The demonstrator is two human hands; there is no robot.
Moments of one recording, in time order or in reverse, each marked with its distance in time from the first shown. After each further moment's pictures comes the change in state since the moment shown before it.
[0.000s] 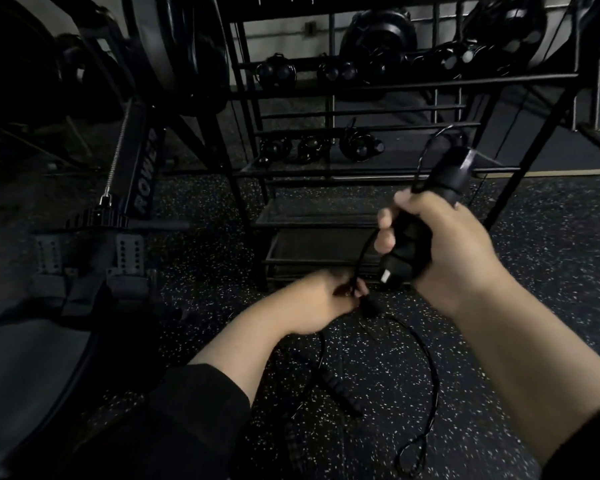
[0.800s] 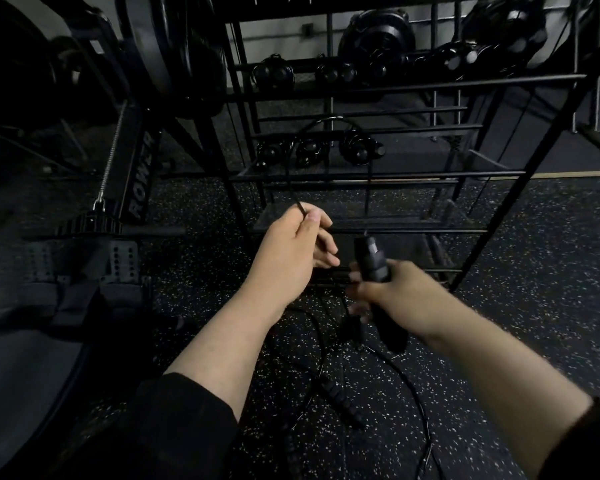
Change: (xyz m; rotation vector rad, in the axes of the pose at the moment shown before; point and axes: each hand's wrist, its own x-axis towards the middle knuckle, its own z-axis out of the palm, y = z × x) left_hand -0.002 0.028 -0.037 -0.546 0.593 0.086; right_hand 0.022 0.060 -0.032 -0.718 0.000 0.303
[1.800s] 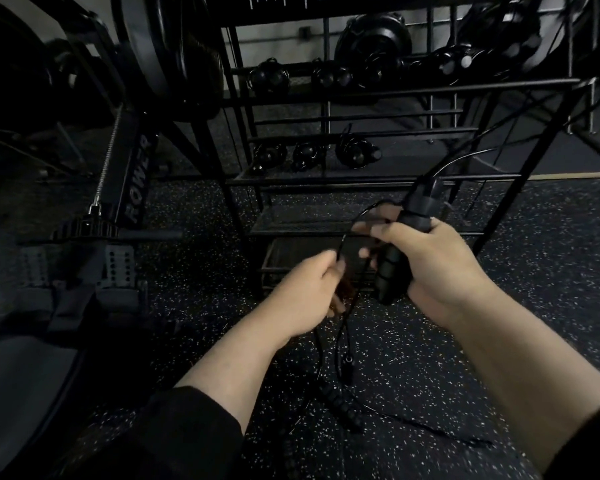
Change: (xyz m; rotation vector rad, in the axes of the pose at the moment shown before) left_hand -0.007 -0.025 0.015 0.319 -0.317 -0.157; right_hand -0.003 -0.036 -0.018 0.543 0.140 -0.230
